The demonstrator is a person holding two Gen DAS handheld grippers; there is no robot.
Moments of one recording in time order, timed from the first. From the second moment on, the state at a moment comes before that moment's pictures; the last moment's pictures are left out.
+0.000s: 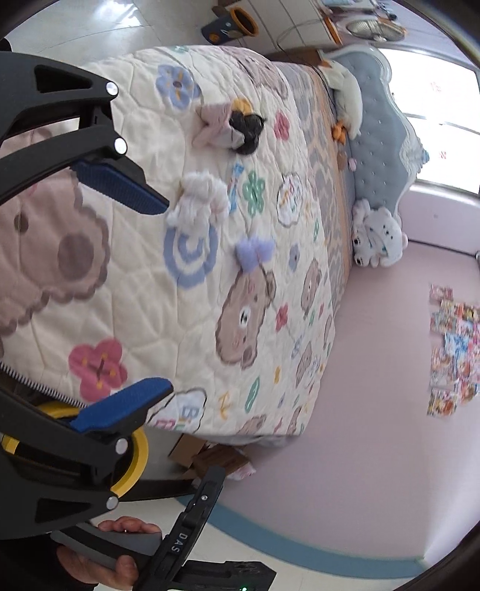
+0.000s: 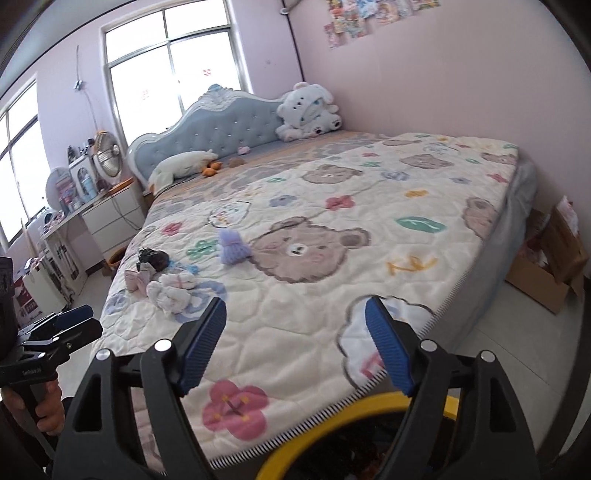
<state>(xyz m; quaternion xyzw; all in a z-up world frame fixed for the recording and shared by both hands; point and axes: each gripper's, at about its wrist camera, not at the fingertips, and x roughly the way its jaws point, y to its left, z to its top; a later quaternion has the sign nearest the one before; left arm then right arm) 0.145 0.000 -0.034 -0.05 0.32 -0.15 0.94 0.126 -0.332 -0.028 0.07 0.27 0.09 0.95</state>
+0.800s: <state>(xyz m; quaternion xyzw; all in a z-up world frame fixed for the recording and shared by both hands) 0.244 0.160 -0.085 -0.14 0.35 0.00 0.93 0.319 -0.192 -0.084 0.01 0.33 0.13 0.94</state>
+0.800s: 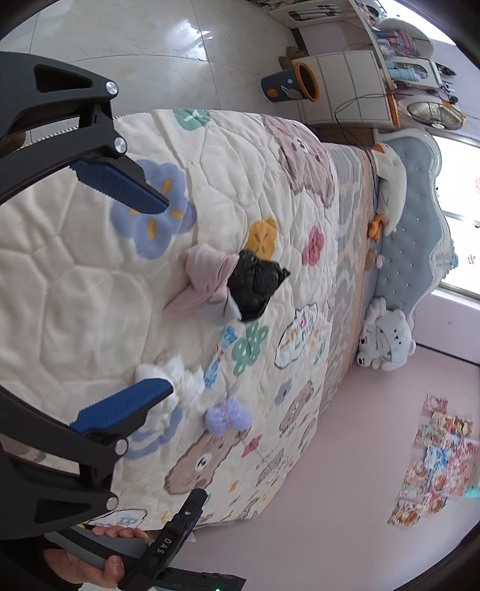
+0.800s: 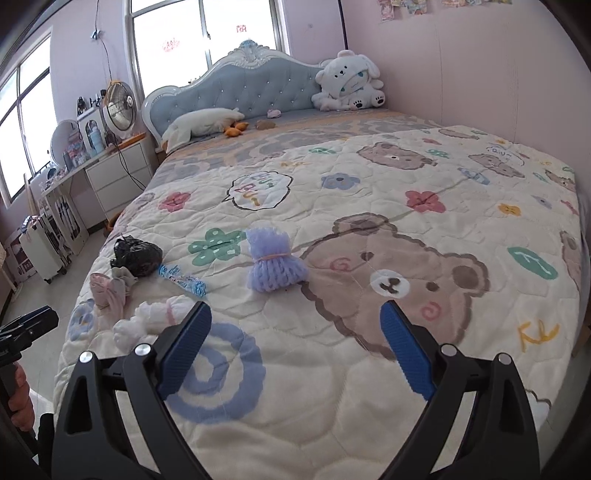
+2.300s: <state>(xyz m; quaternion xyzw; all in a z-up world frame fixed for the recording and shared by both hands) 0.325 0.162 -0.123 -0.15 0.36 0.01 0.92 0.445 -0.131 -0.141 -0.03 0.37 0.08 0.93</state>
